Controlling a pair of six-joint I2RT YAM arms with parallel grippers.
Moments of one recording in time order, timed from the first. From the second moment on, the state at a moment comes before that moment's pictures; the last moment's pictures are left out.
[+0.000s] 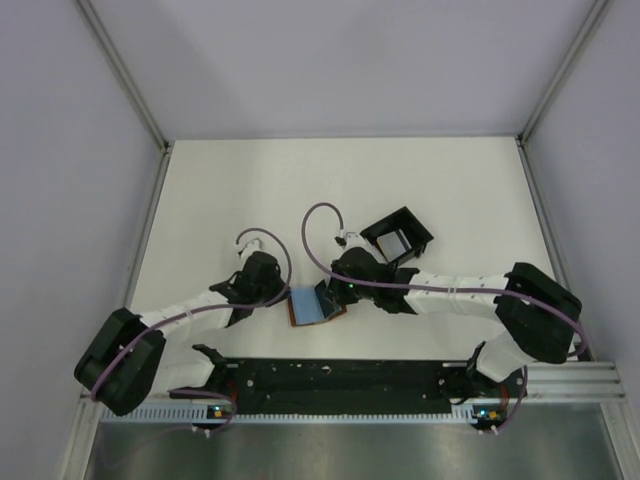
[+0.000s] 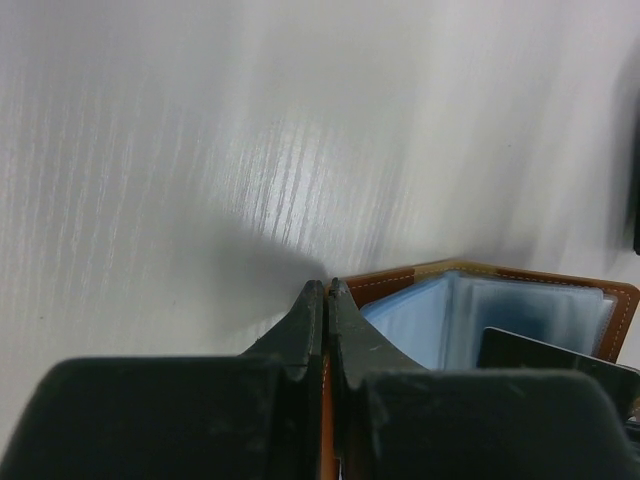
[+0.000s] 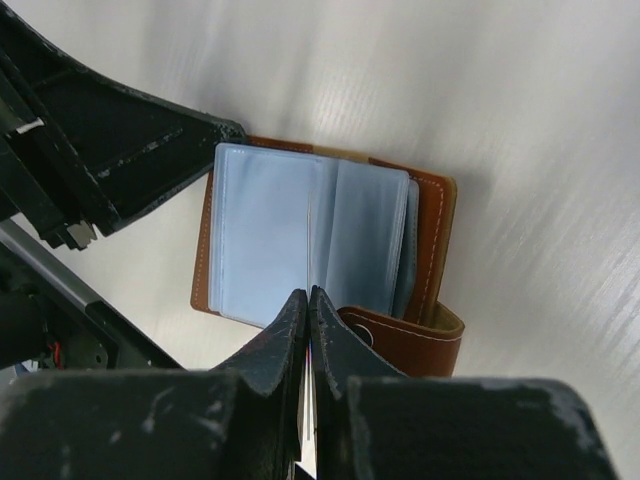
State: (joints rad) left arm -0.59 1.20 0.40 -0.04 -0.12 -0.95; right arm 1.03 1.50 0.79 0.01 0.11 0.78
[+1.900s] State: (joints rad) left arm -0.58 1.26 0.39 0.10 -0.13 -0.93; right arm 0.84 1.70 0.67 0.39 -0.26 0.97
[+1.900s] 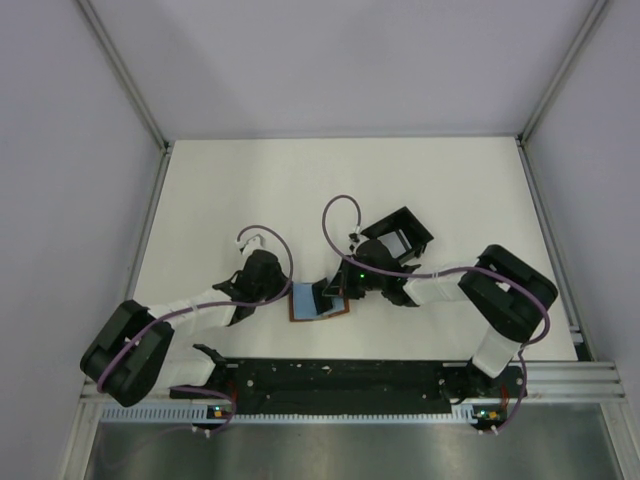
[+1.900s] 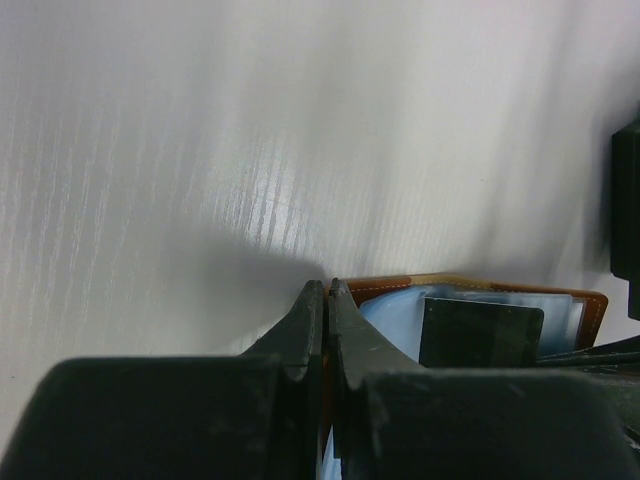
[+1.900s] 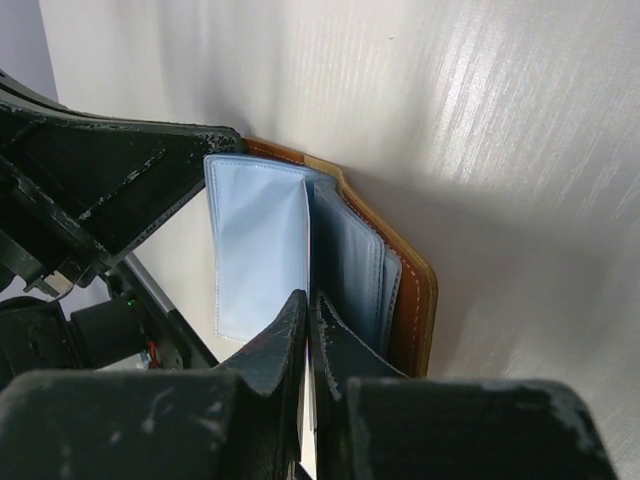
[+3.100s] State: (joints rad) left arm -0.58 1.26 0.39 0.11 -0.11 -0.94; right arm 0.85 1.69 0.65 0.41 -0.21 0.94
